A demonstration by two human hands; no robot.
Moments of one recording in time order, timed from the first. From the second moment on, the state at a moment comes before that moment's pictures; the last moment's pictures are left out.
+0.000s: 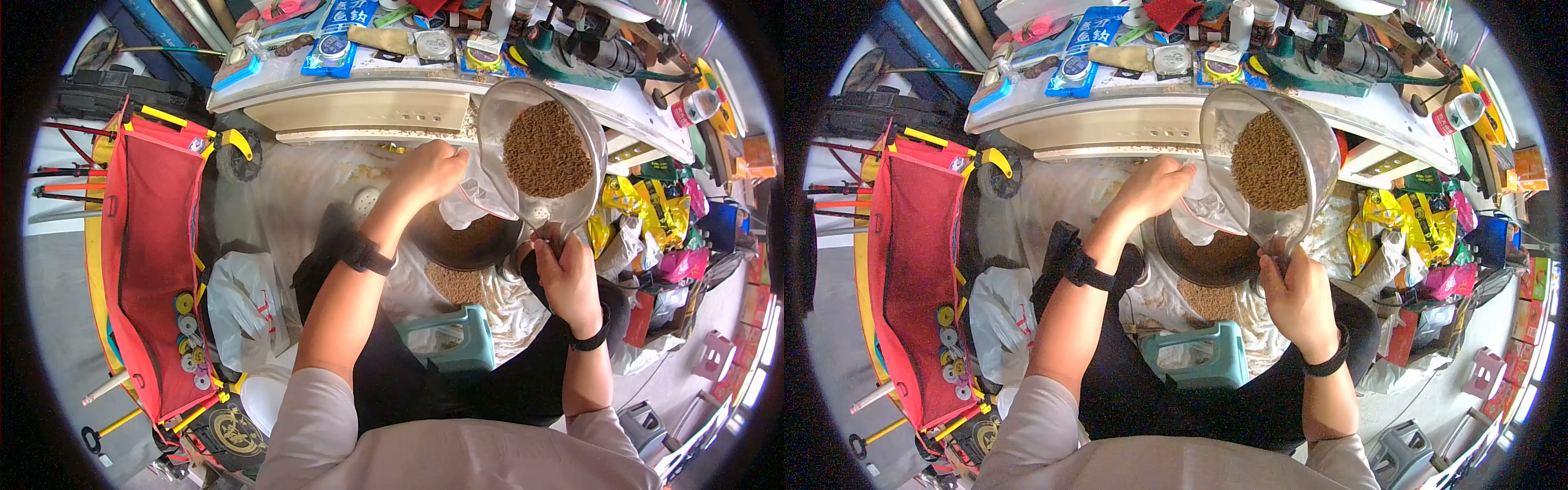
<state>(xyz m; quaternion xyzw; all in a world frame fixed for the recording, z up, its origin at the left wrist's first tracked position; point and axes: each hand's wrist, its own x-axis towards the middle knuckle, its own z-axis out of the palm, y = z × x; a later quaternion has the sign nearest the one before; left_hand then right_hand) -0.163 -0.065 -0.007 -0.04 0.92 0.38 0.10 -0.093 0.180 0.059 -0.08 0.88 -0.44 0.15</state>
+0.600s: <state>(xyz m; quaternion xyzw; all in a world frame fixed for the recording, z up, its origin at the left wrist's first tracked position) -0.162 -0.065 -0.009 -0.03 0.91 0.39 0.08 -0.092 0.175 0.064 -0.14 0.91 -0.37 0.08</state>
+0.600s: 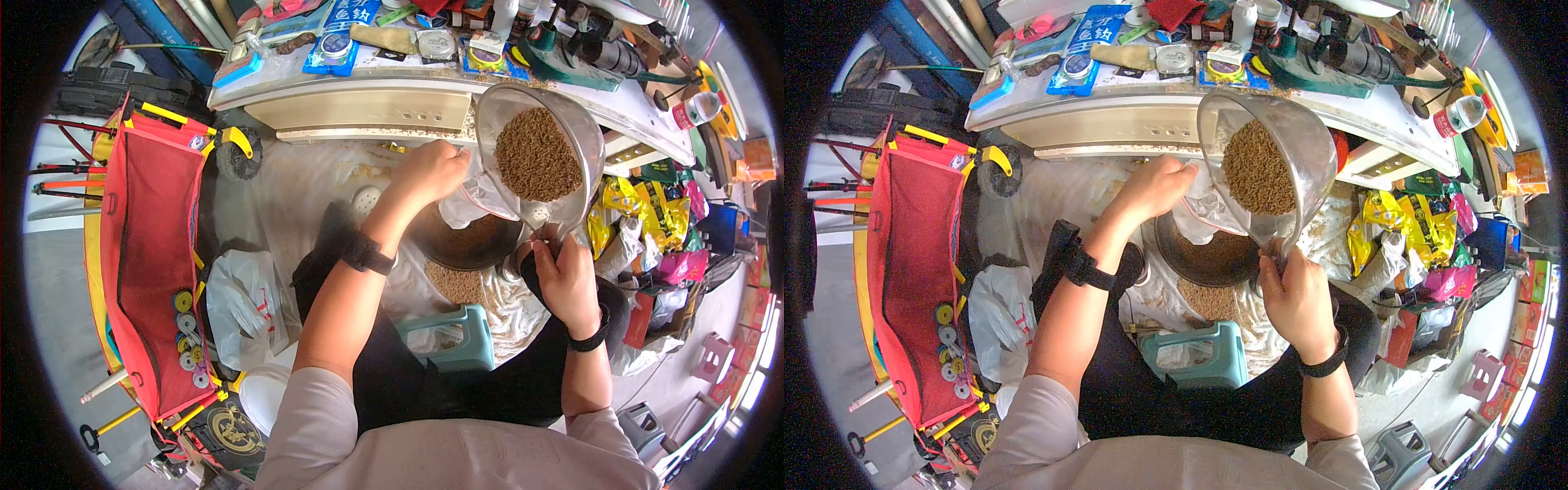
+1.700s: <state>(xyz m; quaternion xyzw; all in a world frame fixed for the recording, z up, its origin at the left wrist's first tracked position) -0.159 -0.061 -0.004 -0.04 0.92 0.37 0.10 -0.092 0.172 0.061 -0.17 0.93 -0.33 0.04</state>
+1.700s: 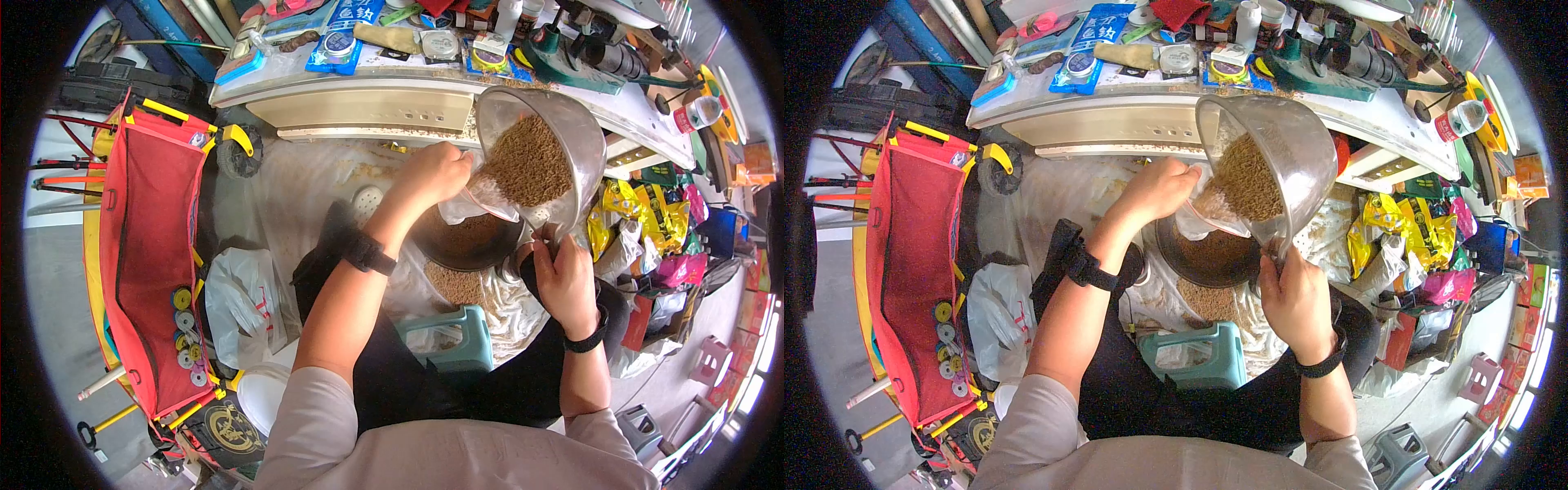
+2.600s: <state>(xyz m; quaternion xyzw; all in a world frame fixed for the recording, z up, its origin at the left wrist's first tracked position) -0.158 -0.059 -0.003 -0.05 0.93 0.36 0.11 -0.089 0.169 0.053 -0.20 0.93 -0.31 0.03</state>
